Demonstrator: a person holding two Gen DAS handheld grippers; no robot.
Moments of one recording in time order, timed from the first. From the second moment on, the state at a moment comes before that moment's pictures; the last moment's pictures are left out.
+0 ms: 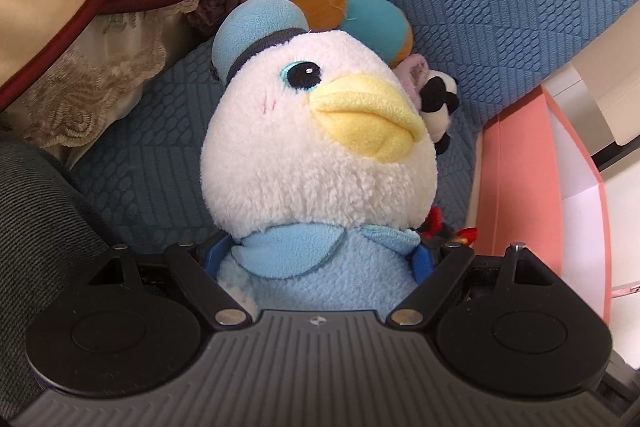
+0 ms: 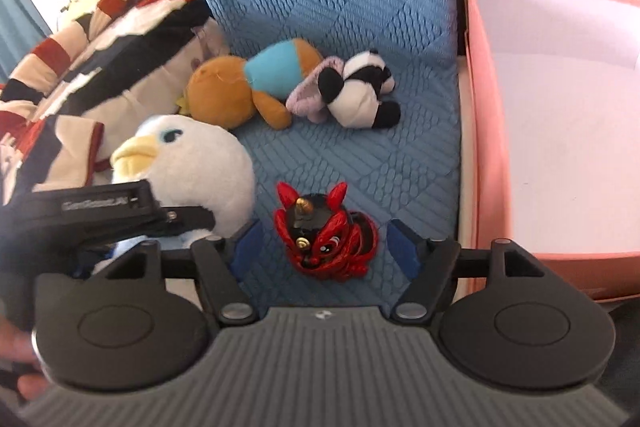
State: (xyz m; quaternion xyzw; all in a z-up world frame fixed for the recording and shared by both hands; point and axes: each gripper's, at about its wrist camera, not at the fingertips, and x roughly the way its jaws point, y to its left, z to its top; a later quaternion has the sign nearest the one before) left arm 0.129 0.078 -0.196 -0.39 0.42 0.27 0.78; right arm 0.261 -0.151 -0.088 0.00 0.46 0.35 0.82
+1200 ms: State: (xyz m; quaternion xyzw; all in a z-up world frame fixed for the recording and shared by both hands) left arm 0.152 0.060 -0.109 -0.39 0.39 0.27 0.79; right arm 0.289 -0.159 0.000 -0.02 0.45 0.38 0.81
